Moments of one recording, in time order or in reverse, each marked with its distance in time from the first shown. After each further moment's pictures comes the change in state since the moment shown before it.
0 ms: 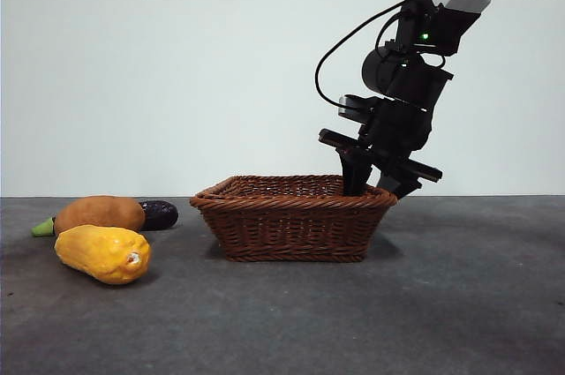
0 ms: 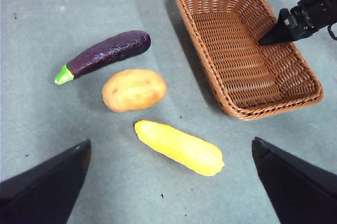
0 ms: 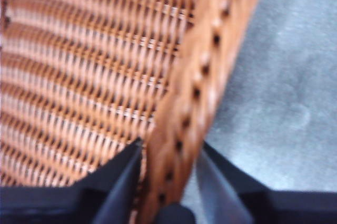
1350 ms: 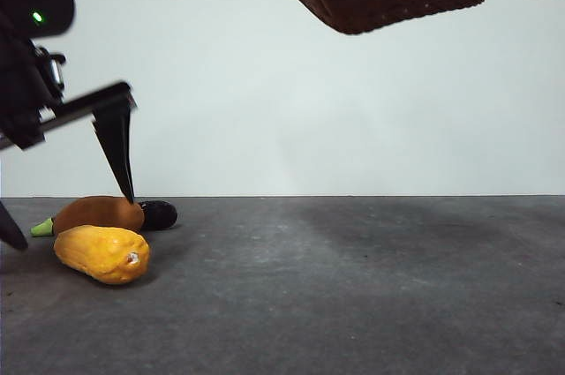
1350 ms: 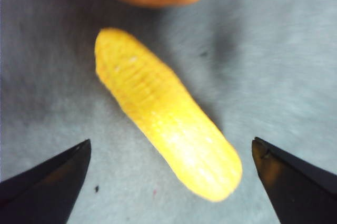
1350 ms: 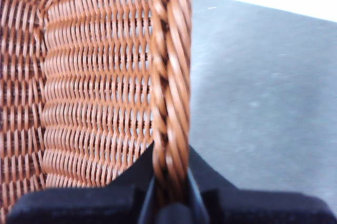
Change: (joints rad) left arm -0.281 0.688 0.009 0.193 -0.138 -0.599; right arm -0.028 -0.697 0.002 -0.193 -0.032 -0.113
